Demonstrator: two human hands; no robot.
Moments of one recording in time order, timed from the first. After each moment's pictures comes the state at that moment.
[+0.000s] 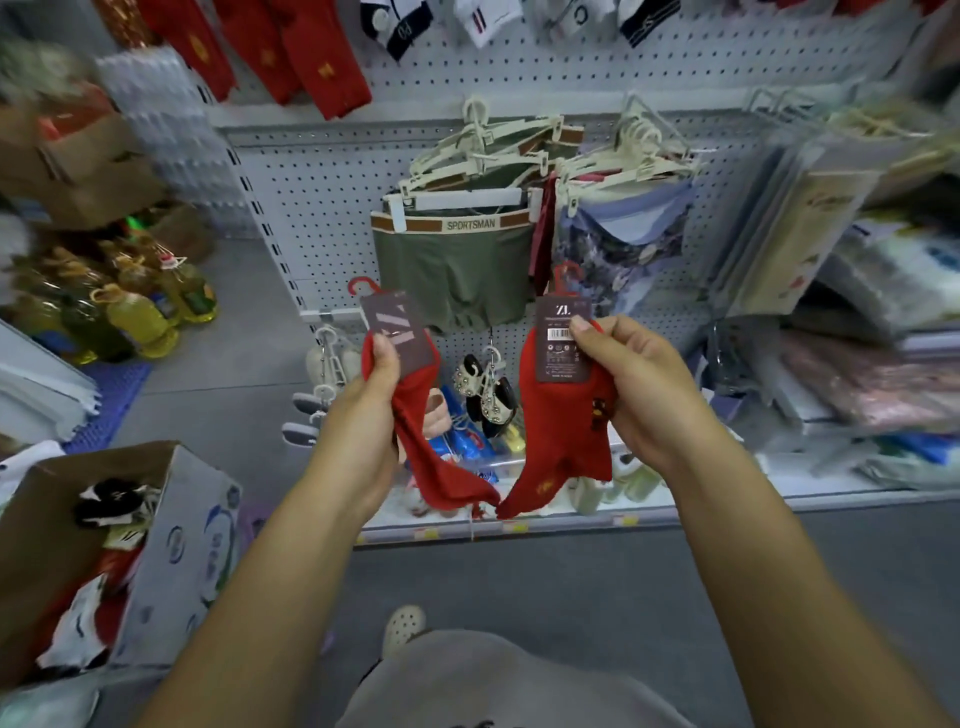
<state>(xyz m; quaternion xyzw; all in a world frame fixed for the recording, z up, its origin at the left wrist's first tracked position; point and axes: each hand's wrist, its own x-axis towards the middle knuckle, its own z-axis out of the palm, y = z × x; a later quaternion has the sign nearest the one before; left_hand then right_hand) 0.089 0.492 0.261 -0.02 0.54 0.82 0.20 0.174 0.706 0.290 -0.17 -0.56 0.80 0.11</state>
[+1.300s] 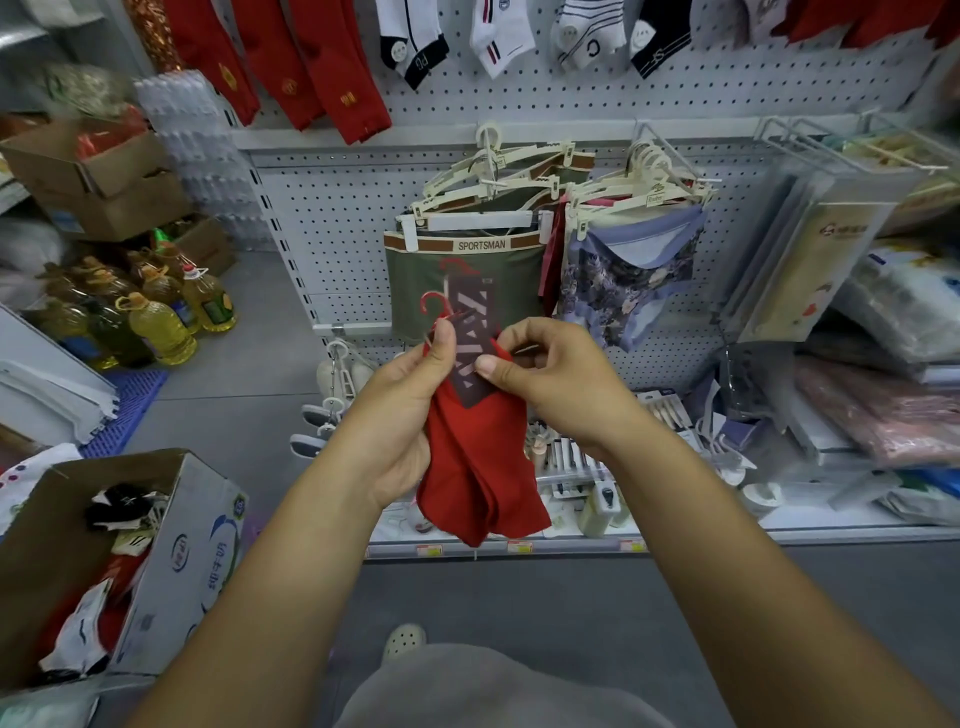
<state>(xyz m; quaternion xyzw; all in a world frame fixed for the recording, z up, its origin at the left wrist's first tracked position) 0.092 0.518 0.297 0.05 0.49 0.82 0.28 0.140 0.670 0.314 -0.07 -0.76 0.65 0.08</state>
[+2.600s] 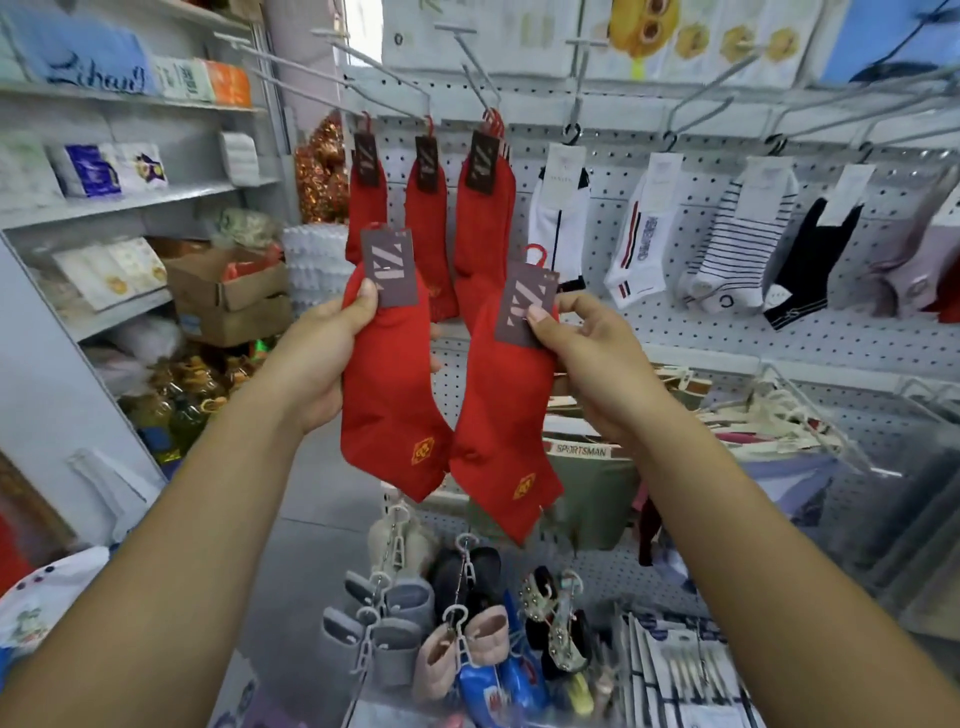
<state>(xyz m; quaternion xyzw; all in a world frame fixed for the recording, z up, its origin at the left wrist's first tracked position) -0.164 0.408 0.446 0.14 0.59 0.79 0.07 -0.106 0.647 0.449 0.05 -0.68 0.72 0.14</state>
